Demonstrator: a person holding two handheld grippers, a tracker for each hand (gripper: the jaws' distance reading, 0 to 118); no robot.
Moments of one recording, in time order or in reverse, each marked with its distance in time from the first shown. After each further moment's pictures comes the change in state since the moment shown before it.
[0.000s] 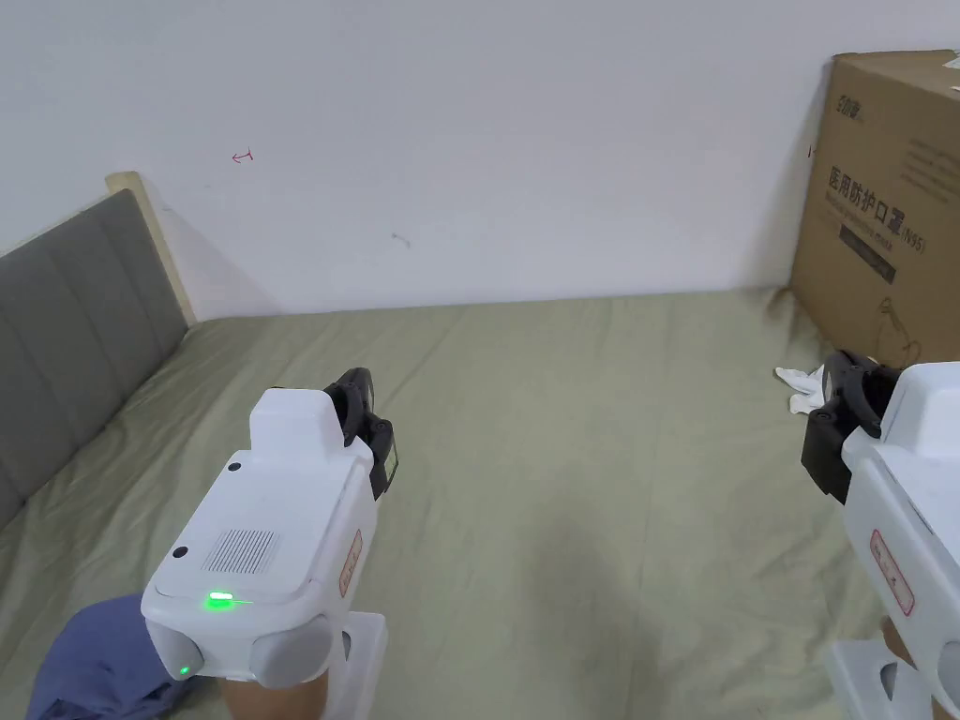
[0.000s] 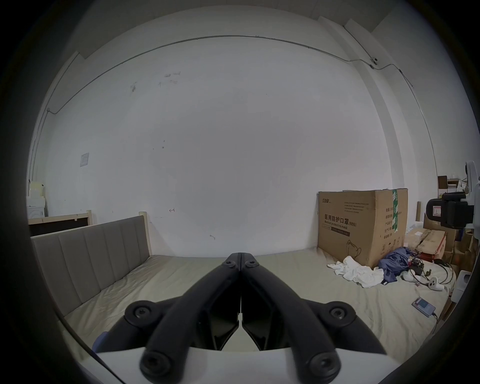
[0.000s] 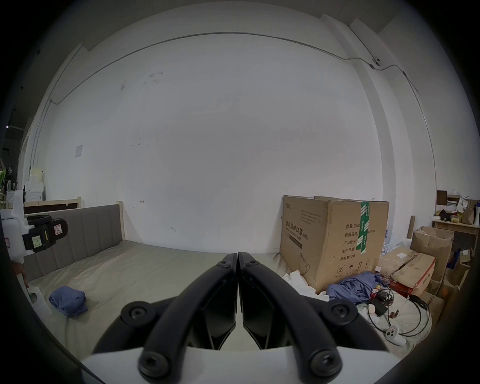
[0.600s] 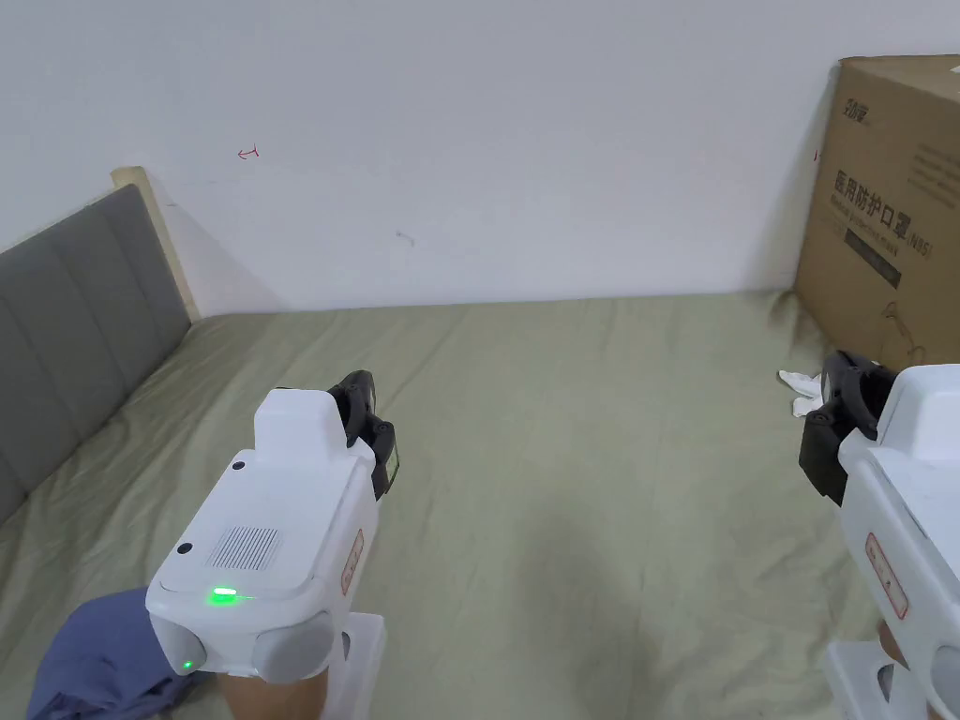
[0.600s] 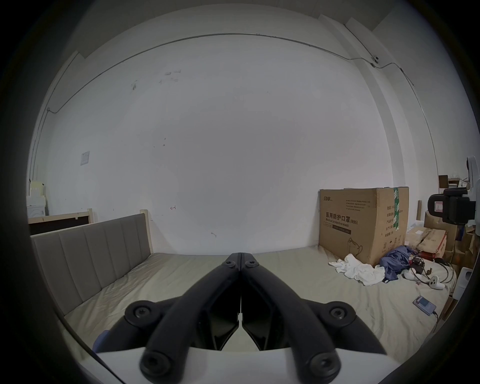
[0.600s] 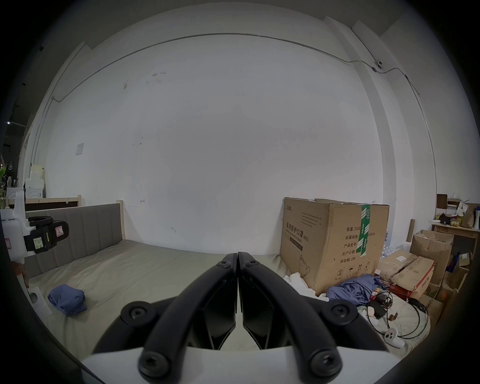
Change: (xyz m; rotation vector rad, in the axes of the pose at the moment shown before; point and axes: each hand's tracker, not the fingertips) left arm -0.004 -0.003 -0.002 -0.013 0.004 0.001; right arm -0.004 0.002 0.000 0.008 0.001 0.016
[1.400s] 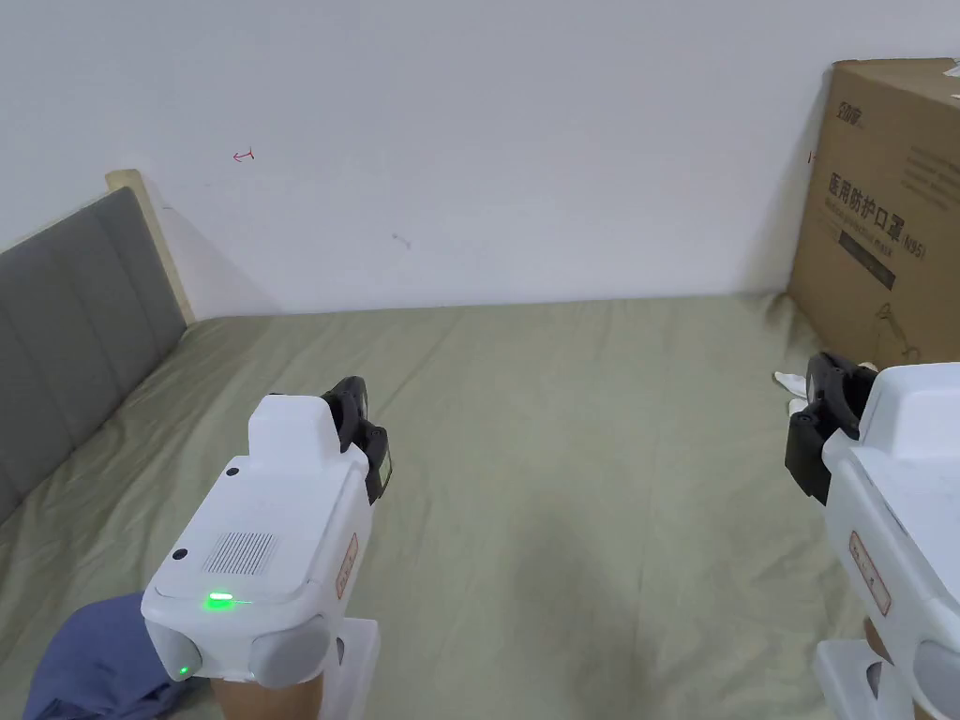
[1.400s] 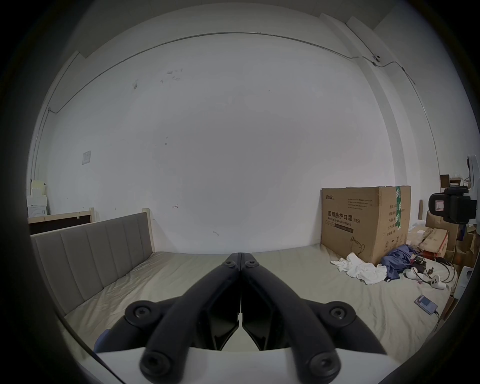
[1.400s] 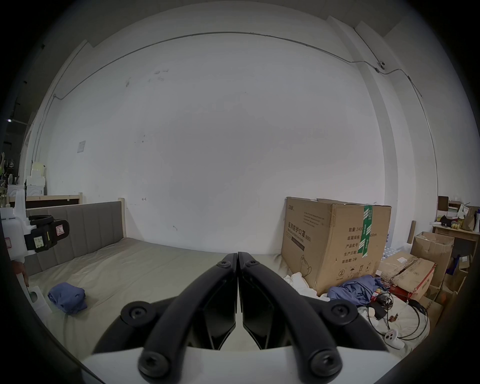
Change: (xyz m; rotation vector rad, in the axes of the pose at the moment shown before) left arm -0.005 -0.003 0.000 -0.007 0.011 0.001; right arm -0.001 -0.003 -0.006 -0.006 0.009 0.012
